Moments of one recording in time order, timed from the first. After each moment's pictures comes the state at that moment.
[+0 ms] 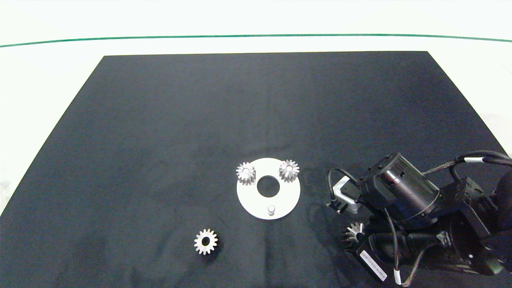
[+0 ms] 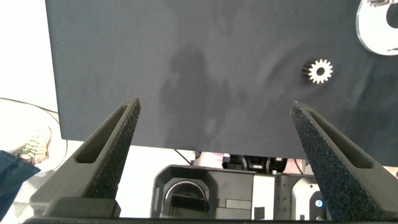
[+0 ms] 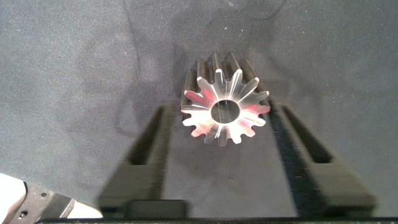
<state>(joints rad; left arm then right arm) -0.08 0.97 -1.49 1.21 0.08 -0.15 0.76 1.64 -1.02 0.45 -0.35 -0.03</state>
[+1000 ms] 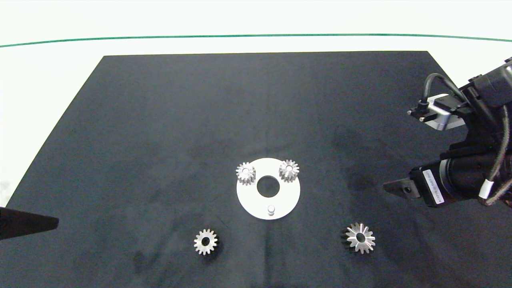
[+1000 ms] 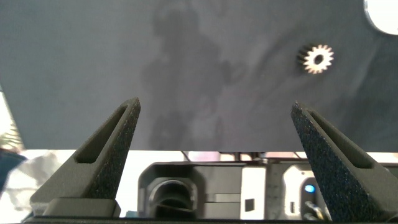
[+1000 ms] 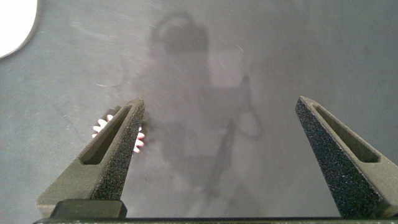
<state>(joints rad) -0.22 1.11 -1.35 1.08 0.07 -0.25 0.57 1.47 -1.29 0.68 -0.44 0.16</state>
